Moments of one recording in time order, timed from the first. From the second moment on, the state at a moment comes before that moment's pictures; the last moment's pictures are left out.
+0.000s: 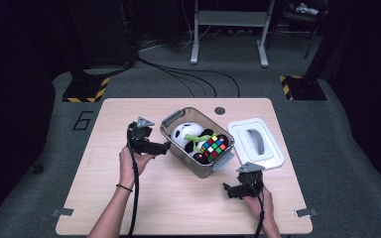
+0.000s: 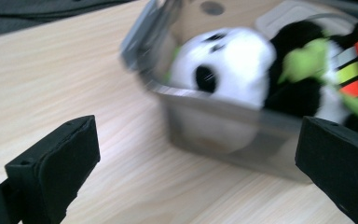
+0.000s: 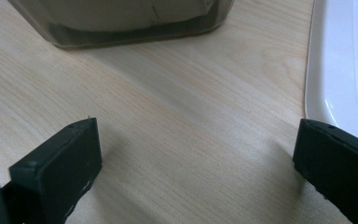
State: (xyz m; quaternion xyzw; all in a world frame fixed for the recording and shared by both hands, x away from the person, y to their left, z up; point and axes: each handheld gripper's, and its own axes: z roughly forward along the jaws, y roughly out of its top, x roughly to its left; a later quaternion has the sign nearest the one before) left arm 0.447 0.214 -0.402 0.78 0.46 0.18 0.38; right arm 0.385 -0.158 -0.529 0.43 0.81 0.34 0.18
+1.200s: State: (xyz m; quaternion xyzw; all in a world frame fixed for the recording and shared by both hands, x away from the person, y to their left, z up) left arm 0.436 0.333 -0.531 0.73 0.56 0.23 0.32; right arm 0.386 -0.160 -0.529 0.42 0.82 0.34 0.19
